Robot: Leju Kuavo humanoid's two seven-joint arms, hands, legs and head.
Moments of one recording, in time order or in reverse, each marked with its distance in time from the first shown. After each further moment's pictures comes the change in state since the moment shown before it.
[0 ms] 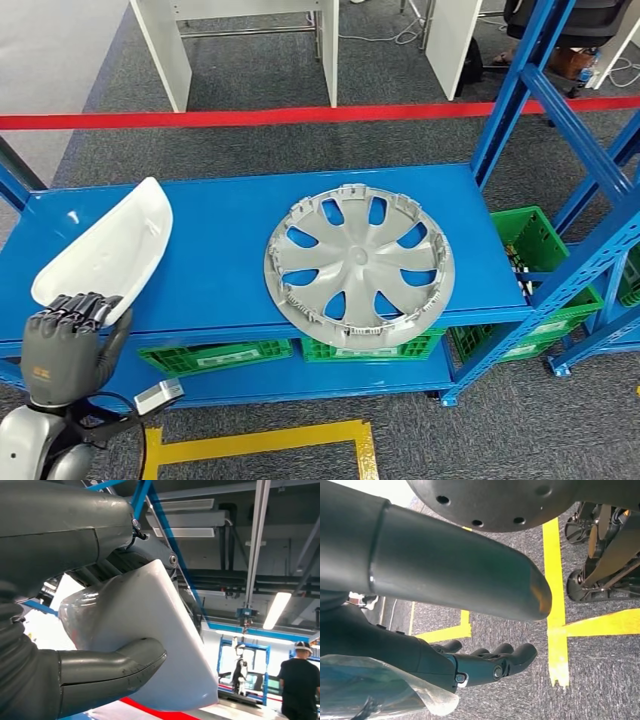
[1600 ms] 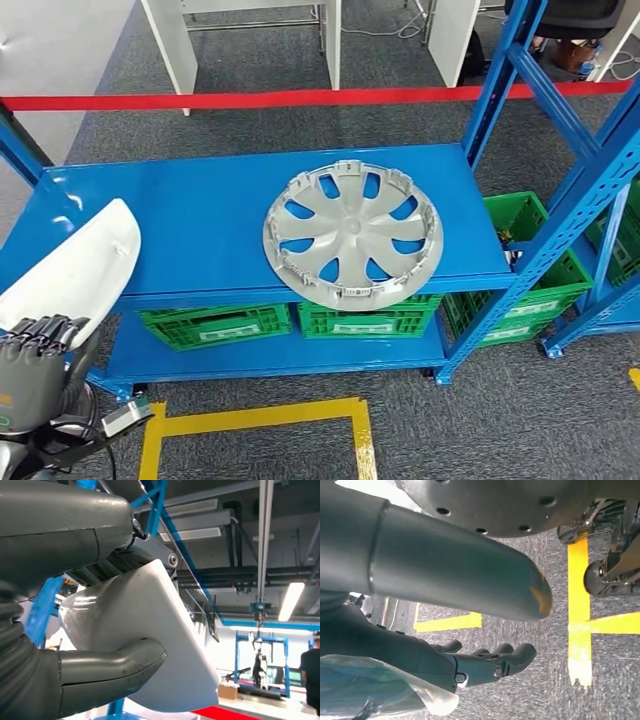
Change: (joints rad) left arm 0.124 0.039 0.126 -0.049 0.025 0.003 -0.040; right arm -0.019 0.036 0.045 -0.008 0.016 -0.020 0.014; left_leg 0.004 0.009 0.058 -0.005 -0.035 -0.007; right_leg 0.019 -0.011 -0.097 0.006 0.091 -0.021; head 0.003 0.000
